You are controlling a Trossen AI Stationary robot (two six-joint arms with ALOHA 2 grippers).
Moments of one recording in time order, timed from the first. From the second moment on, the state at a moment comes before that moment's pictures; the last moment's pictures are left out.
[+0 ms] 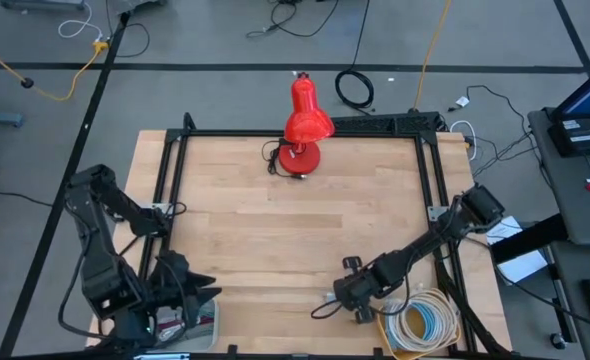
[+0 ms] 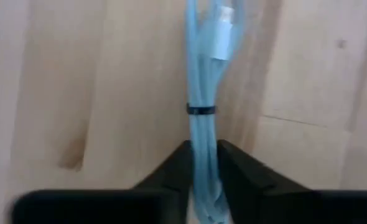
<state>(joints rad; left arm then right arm) -1.07 1.48 1.46 -1.17 -0.89 -1.86 0.57 1.82 1.02 -0.42 0.00 0.40</state>
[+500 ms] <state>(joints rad) -1.01 1.49 1.46 -1.20 -1.24 -1.84 0.40 1.54 1.01 -0.09 0.19 0.76</state>
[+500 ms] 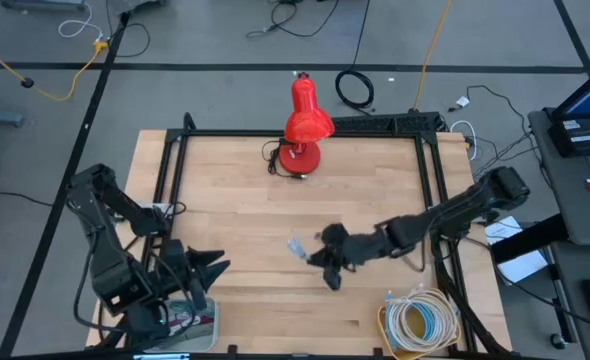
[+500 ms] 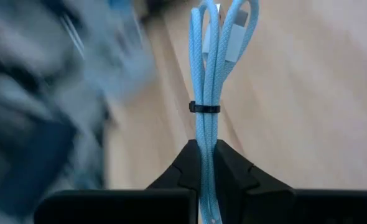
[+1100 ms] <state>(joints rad) -0.69 1.49 1.46 -0.89 -1.10 -1.39 0.40 1.39 1.01 0.39 0.37 0.72</state>
